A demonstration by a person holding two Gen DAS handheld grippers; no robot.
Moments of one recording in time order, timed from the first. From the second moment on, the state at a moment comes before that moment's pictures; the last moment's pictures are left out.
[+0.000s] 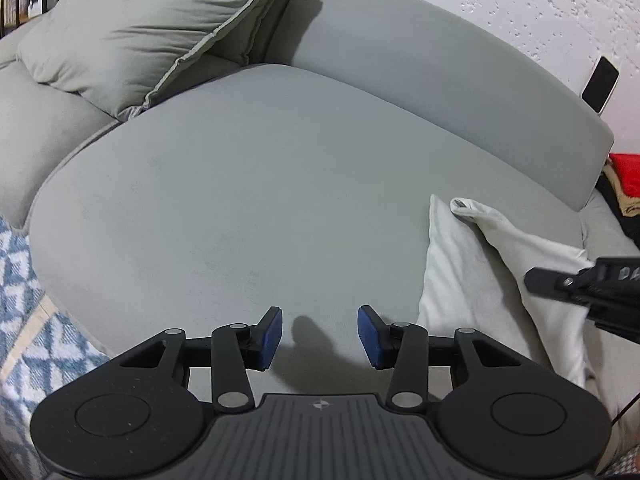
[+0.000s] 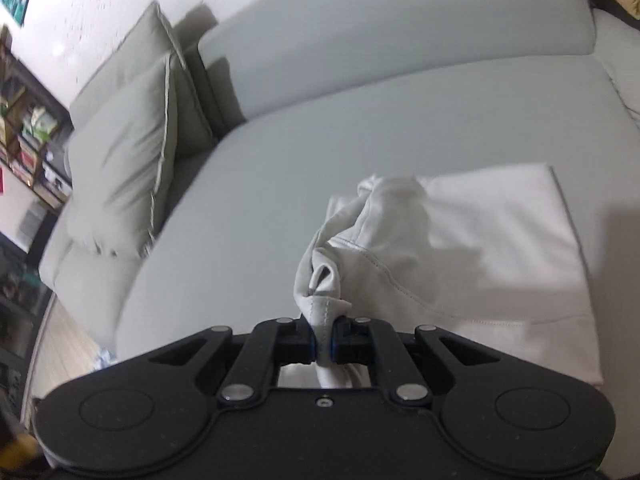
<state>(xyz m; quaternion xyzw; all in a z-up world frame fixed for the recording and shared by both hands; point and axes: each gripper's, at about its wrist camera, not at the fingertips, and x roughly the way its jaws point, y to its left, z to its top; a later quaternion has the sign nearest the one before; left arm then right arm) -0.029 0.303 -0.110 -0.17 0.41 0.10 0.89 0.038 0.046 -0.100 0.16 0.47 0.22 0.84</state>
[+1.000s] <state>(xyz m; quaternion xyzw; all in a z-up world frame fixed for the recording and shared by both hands) 0.015 0.165 -0.111 0.08 0.38 -0.03 0.92 0.009 -0.038 -0.104 0.02 0.43 0.28 0.85</state>
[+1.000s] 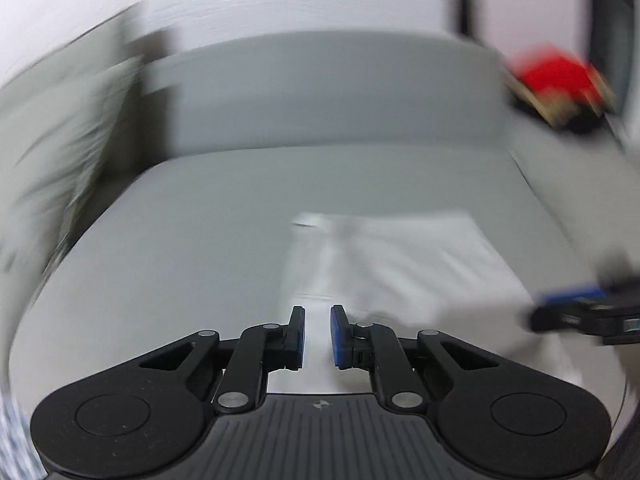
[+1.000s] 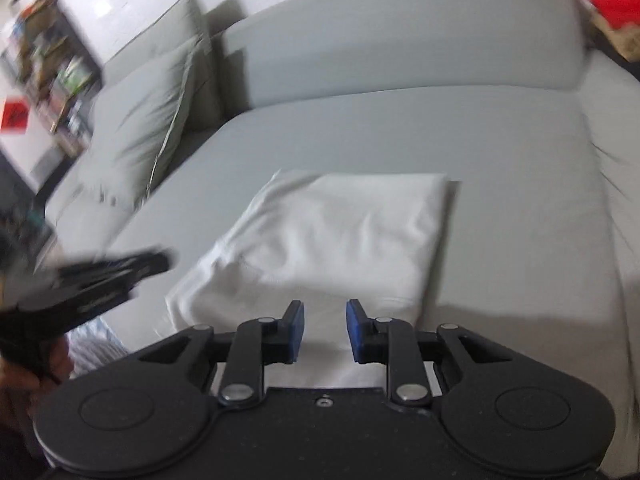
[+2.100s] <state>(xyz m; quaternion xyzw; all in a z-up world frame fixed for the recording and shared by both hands) -0.070 0.150 -0.088 -0.03 0.41 -0.05 0.91 -0.075 -0.073 -0.117 -0.15 0.35 0.36 0.85</state>
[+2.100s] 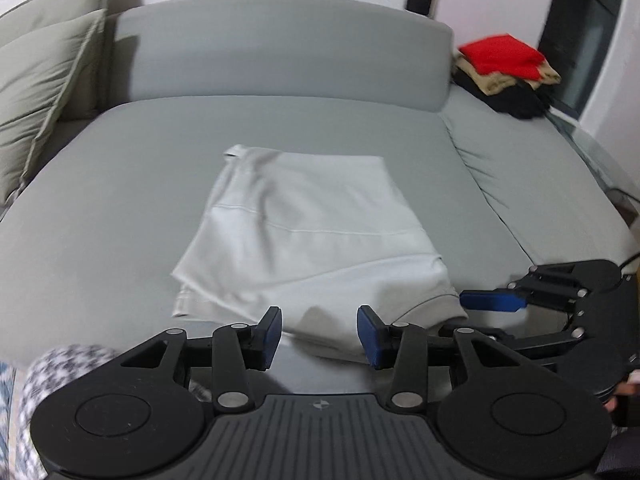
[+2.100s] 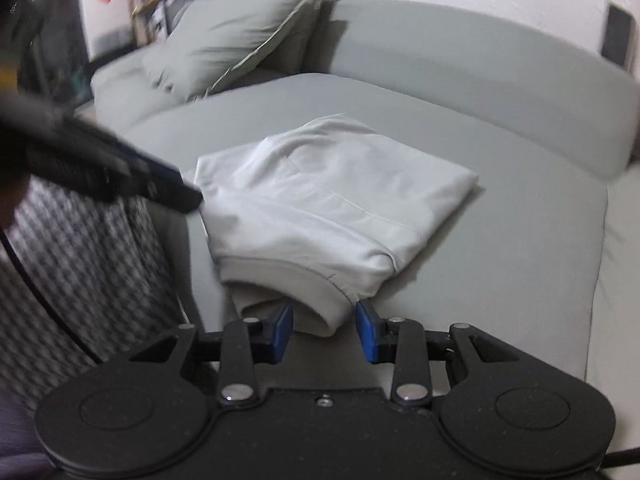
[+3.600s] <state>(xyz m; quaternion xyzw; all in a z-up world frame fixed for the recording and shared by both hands) 0.104 0.122 -0.103 0.01 0.37 -0.07 0.92 0.101 -0.102 -0.130 0.35 0.43 0.28 0.79</state>
